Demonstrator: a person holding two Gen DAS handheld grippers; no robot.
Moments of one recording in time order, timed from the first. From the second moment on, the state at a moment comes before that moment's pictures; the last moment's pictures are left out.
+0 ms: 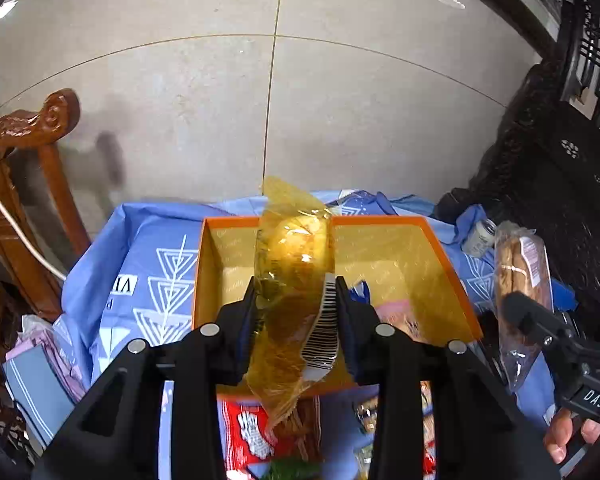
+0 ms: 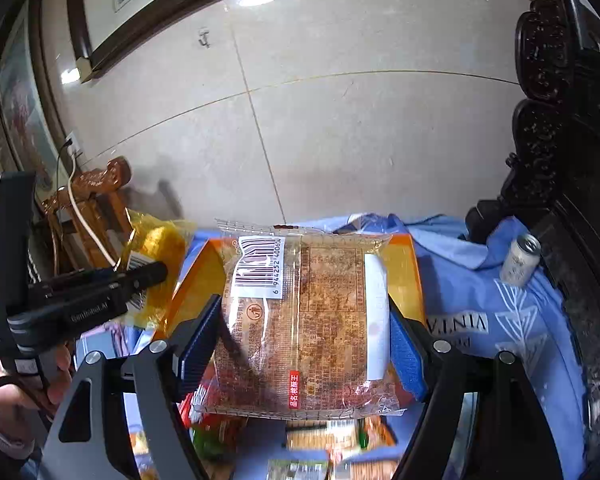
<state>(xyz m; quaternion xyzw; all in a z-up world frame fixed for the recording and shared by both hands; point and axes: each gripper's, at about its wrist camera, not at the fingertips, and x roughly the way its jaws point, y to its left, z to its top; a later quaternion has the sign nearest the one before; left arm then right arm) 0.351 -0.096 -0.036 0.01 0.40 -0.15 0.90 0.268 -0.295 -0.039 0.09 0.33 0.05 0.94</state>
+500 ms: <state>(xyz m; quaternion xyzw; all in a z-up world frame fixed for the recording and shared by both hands) 0.322 -0.053 -0.043 -0.02 0.41 -0.10 0.91 0.224 -0.273 -0.056 0.07 0.34 0.09 0.93</state>
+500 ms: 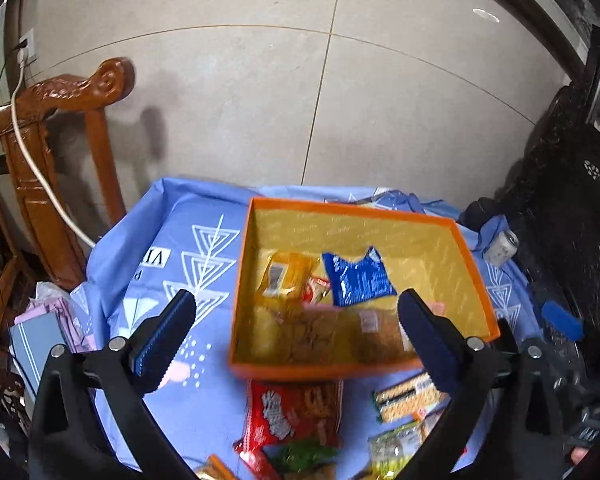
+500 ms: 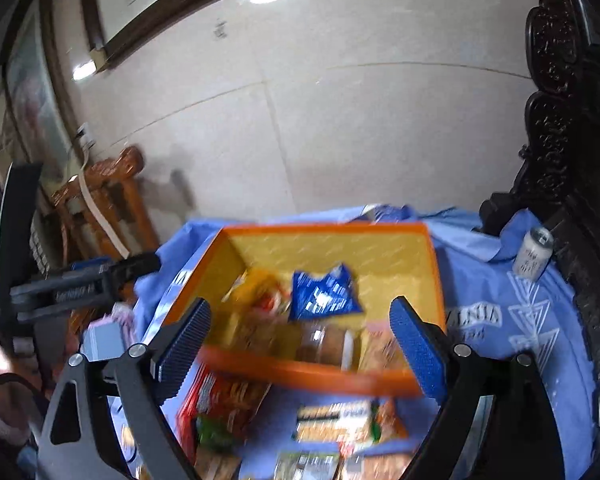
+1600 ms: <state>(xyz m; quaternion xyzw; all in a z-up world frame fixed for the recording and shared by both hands) 0.104 0.035 -0.204 0.04 0.52 -0.09 0.85 0.054 -0.158 -0.181 -0.02 0.48 0.28 0.83</state>
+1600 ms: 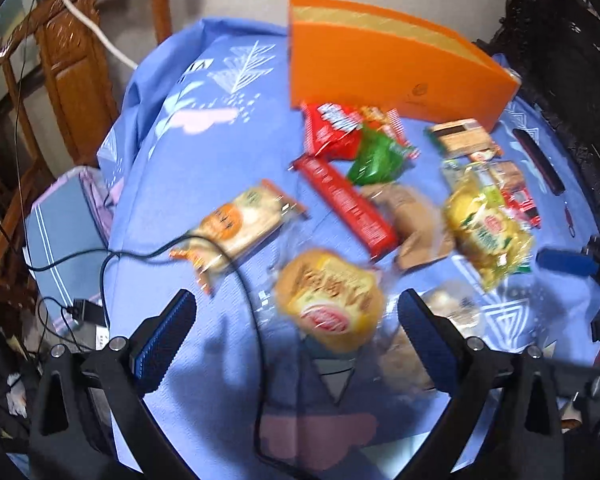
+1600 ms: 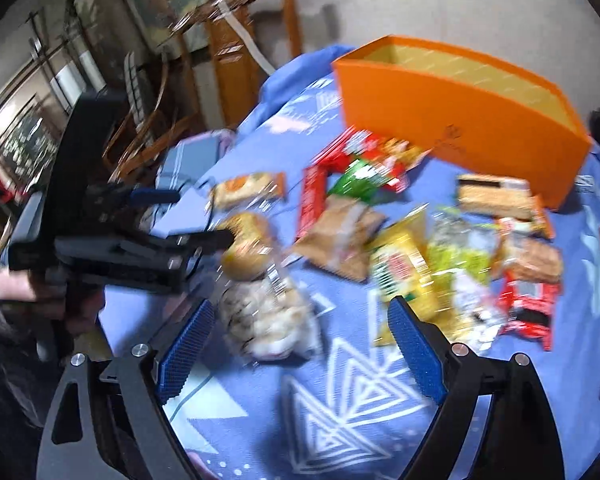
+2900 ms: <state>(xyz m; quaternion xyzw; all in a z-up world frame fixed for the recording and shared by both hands) 0.126 -0.005 -0.254 0.14 0.52 -0.25 0.81 0.038 -0.158 -0.209 -0.05 0.48 0.22 0.85</state>
